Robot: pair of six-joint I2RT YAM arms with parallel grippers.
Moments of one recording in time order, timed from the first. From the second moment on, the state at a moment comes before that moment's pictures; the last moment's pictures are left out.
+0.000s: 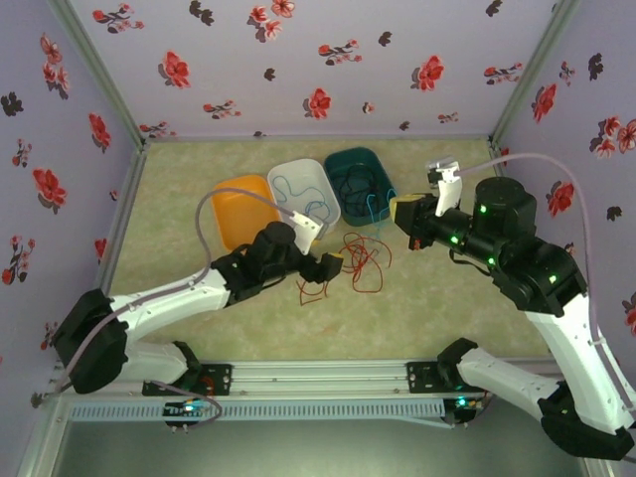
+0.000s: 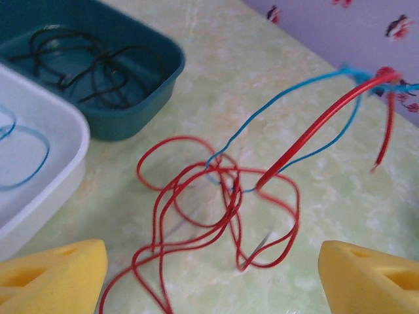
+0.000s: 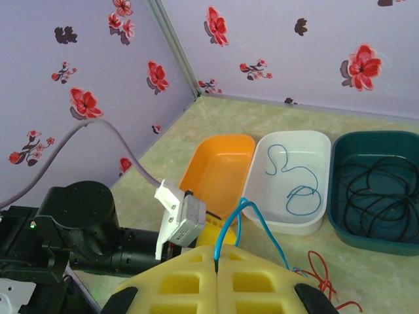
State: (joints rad) left arm -0.95 1.31 0.82 0.04 0.05 -0.24; right arm 0.62 0.91 1.45 -0.86 -0.22 0.29
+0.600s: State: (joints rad) left arm -0.98 1.55 0.99 0.04 0.12 -0.18; right arm 0.62 0.90 1.49 -0.86 -0.27 0.28
